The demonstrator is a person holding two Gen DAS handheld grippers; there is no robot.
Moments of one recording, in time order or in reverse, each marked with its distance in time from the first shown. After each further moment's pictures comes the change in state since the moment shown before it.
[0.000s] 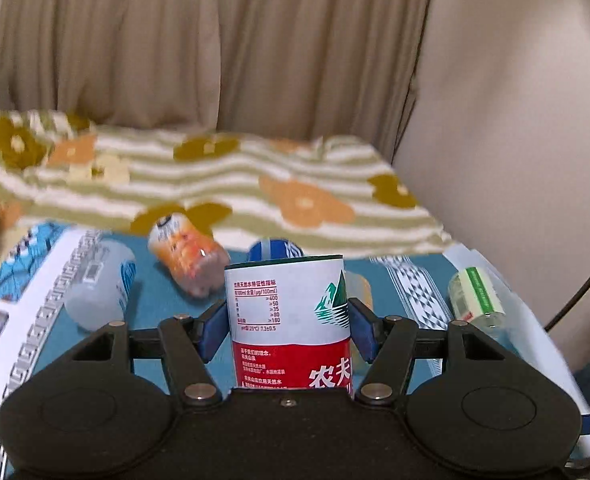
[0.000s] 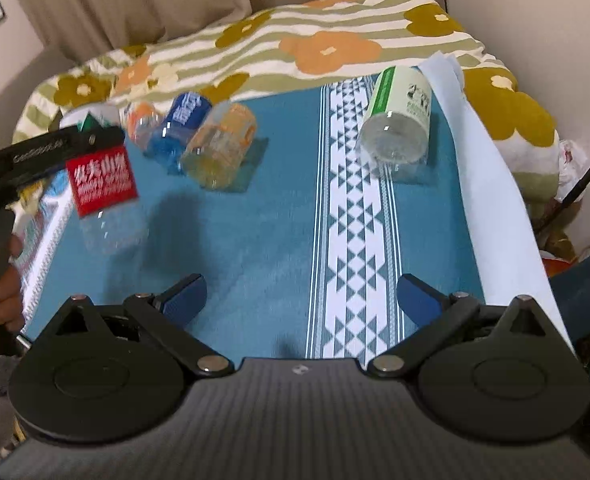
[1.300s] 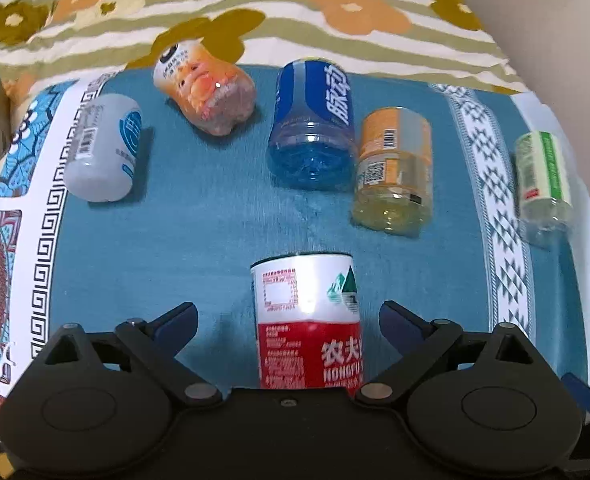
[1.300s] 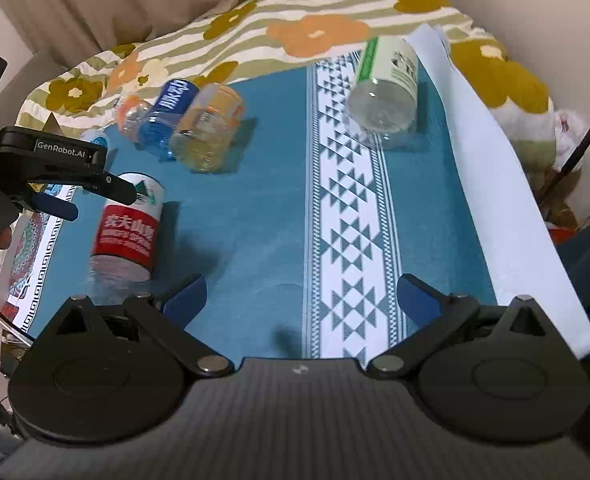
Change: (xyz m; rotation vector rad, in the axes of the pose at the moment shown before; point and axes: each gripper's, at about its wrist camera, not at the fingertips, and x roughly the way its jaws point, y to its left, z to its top) left arm 0.063 -0.003 0.022 -0.018 0.724 0.153; right arm 0.009 -0.018 -0.011 0.083 0.038 0.019
